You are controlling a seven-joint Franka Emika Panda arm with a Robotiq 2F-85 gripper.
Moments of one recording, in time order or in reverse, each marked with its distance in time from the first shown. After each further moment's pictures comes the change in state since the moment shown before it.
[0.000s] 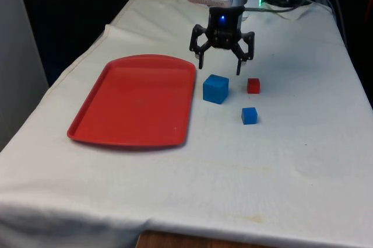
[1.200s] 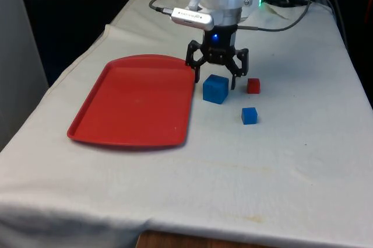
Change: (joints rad) arm -0.016 0.121 0.009 0.061 0.148 0.014 -0.069
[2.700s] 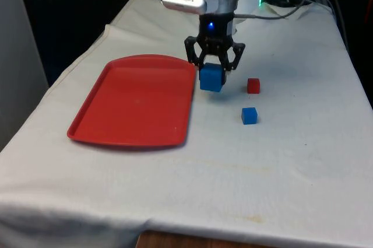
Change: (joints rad) arm -0.005 -0.051 -0.021 0.023 0.001 -0.047 0.001
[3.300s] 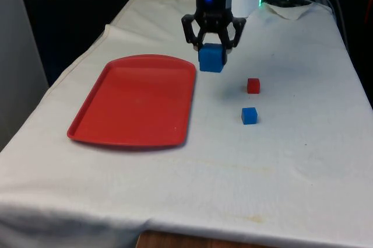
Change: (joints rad) arm 0.000 -0.122 -0.029 0.019 -0.049 -0.100 0.007
